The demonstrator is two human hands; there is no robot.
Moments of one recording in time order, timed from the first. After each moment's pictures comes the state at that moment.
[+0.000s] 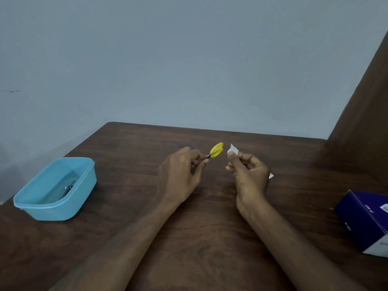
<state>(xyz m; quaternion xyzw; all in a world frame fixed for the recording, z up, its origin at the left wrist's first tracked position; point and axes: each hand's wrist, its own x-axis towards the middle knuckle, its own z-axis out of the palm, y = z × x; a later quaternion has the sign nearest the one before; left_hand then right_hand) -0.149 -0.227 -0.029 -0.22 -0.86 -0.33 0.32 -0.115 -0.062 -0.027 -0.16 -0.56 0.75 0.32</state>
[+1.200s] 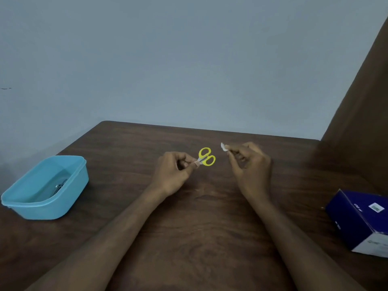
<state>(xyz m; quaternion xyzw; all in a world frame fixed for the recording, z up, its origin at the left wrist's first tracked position) -0.168 -0.232 -0.032 -0.19 -0.82 -0.52 0.11 -0.116 -0.014 -0.022 0.07 -0.82 0.32 0.47</state>
